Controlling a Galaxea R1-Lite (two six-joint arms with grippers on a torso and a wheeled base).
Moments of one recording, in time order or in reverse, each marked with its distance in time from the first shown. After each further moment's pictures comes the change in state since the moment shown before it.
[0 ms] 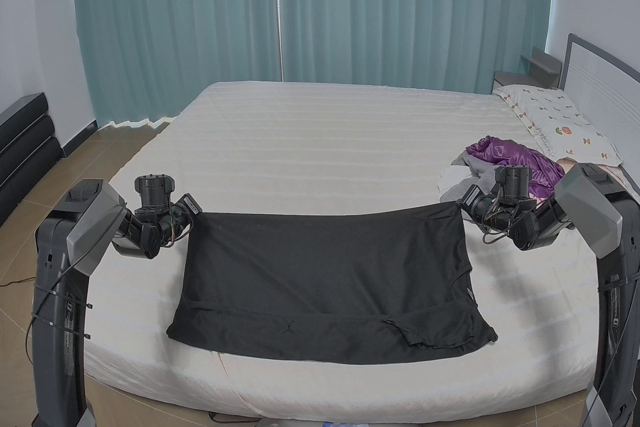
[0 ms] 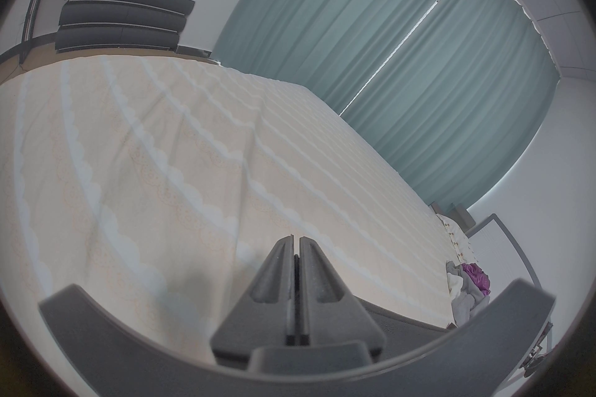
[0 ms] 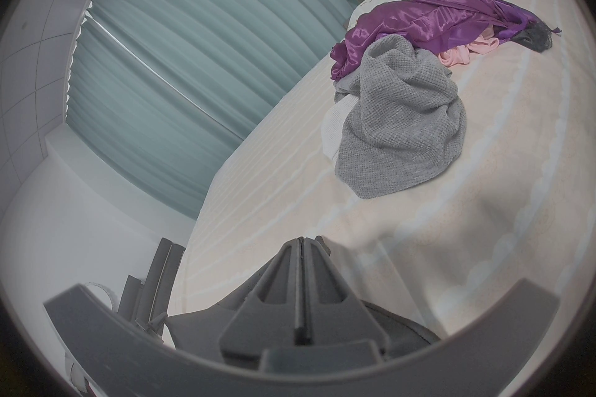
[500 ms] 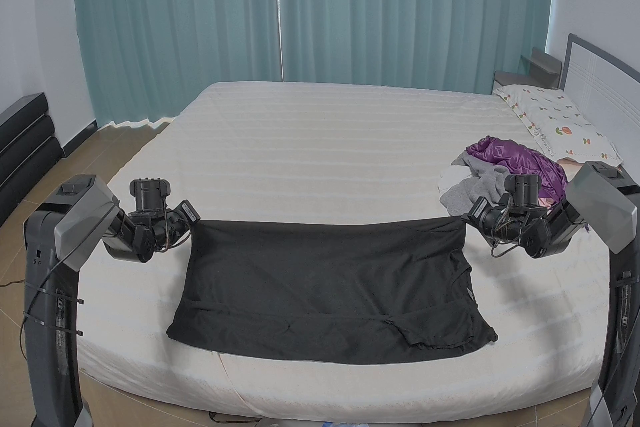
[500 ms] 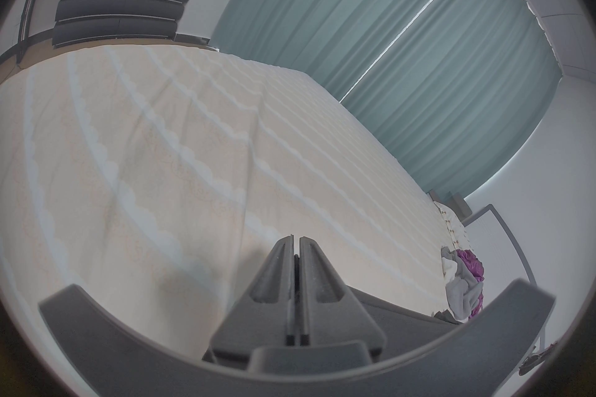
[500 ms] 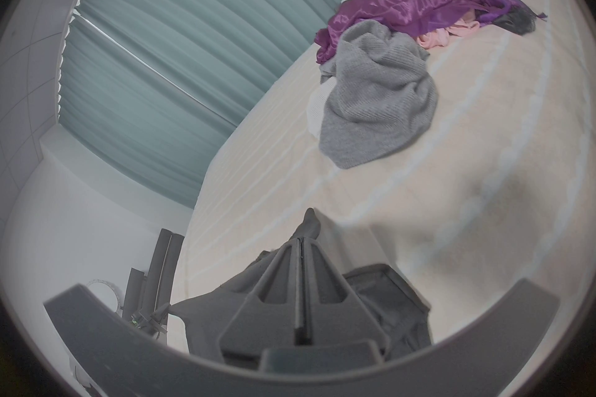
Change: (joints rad) left arm 0.002 -0.076 0.140 -0.002 -0.056 0.006; right arm -0.017 -0.082 0.176 -0.006 0.058 0.001
